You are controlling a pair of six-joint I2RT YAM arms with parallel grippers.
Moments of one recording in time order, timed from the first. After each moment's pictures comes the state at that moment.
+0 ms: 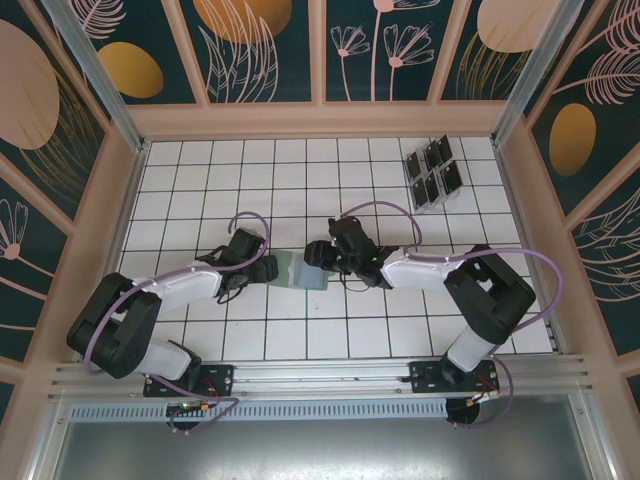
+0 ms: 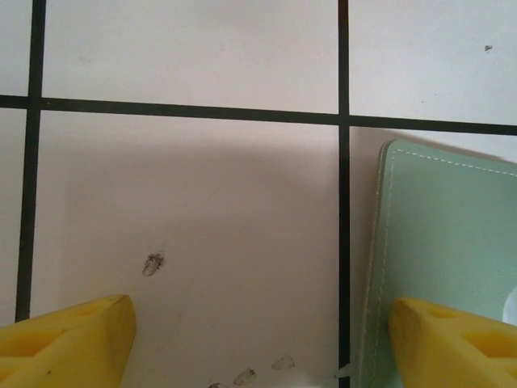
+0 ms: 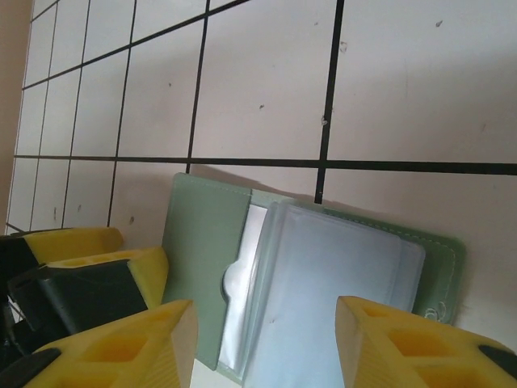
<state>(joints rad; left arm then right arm) -0.53 1.44 0.60 -0.19 -0.13 -0.57 0.83 1.65 0.81 0.13 -0.11 0.86</state>
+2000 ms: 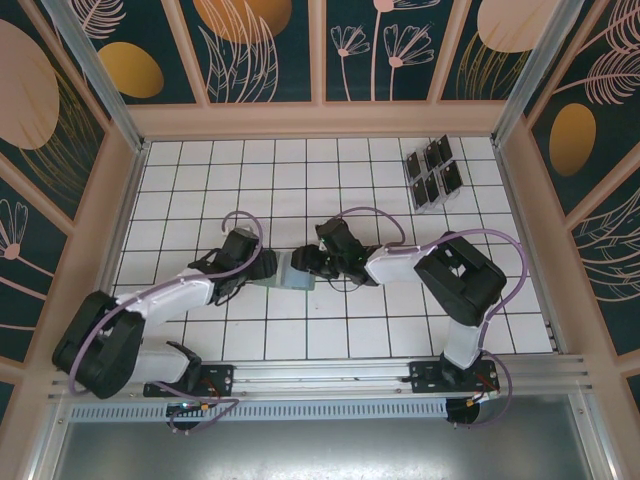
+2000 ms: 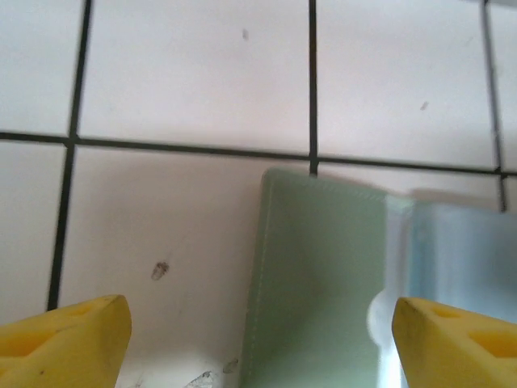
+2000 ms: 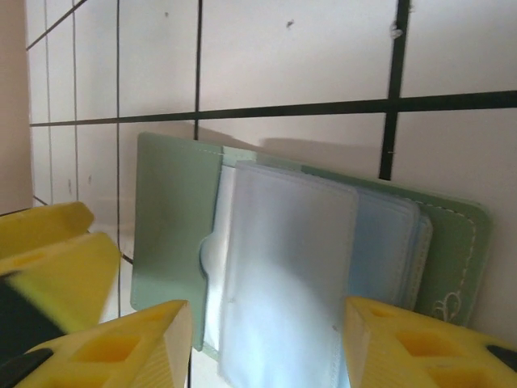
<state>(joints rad) -0.54 1.30 0.56 -0.16 -0.18 -0.61 0.84 1.82 0.88 0.22 -0.26 0.96</state>
